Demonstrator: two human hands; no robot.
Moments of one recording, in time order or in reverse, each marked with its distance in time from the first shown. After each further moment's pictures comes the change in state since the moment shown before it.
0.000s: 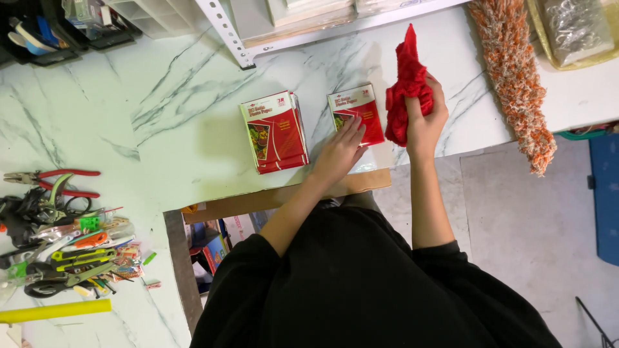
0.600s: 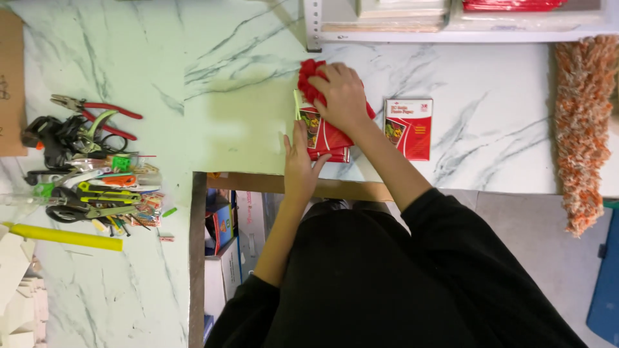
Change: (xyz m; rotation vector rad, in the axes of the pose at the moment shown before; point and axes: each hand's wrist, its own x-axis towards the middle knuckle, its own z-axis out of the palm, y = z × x) left_hand -0.113 -0.038 -0.093 -0.069 0.333 -0.632; right_hand -0.022 0.005 0.227 -0.609 -0.752 -0.811
